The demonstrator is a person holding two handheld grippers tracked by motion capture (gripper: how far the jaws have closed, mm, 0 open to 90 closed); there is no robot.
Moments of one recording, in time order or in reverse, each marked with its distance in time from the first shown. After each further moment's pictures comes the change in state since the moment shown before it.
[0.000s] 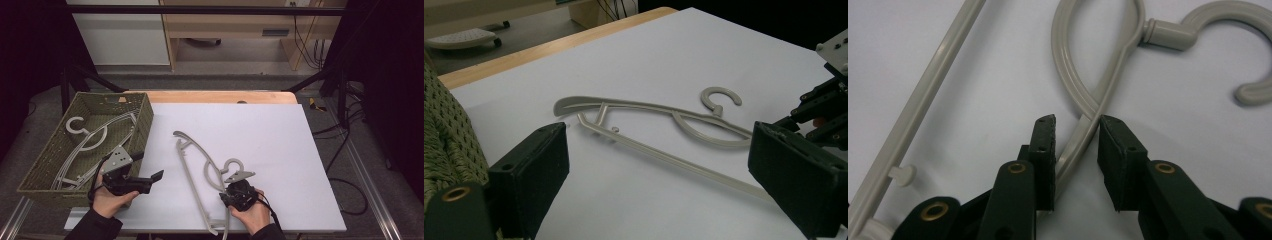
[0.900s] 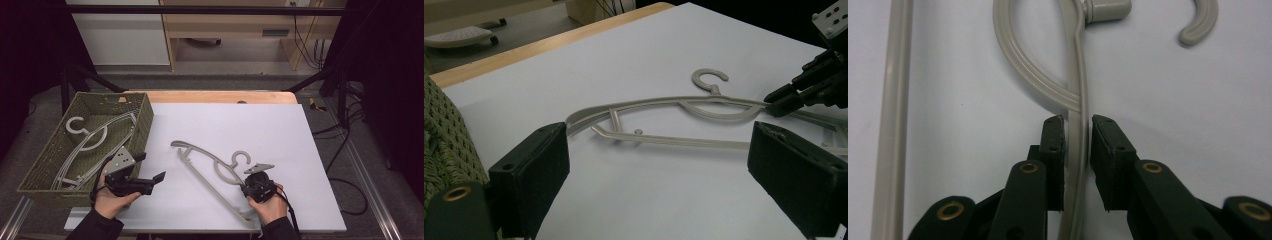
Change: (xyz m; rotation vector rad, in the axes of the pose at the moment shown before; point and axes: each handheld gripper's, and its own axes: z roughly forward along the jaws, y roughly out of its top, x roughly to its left) left arm -0.004 -0.001 0.003 0.014 -0.007 0.008; right arm -0.046 -0.007 -0.014 0.036 -0.123 0.069
